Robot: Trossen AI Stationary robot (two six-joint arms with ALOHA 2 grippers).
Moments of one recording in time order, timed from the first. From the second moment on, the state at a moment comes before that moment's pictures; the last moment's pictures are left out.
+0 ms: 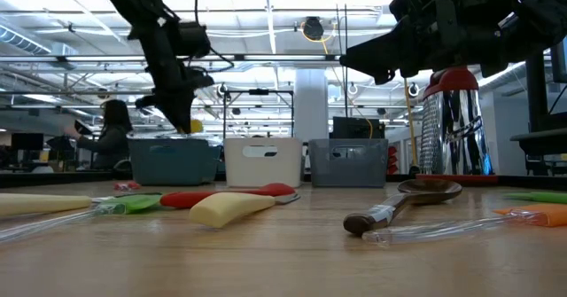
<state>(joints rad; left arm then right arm) 0.74 1.48 1.04 -0.70 0.02 -0.30 -0.09 1.28 0.35 0.86 -0.18 -0.07</state>
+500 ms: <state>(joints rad) 0.77 1.62 1.04 -0.69 0.02 -0.24 -0.09 1.28 0.35 0.86 -0.18 -0.07</state>
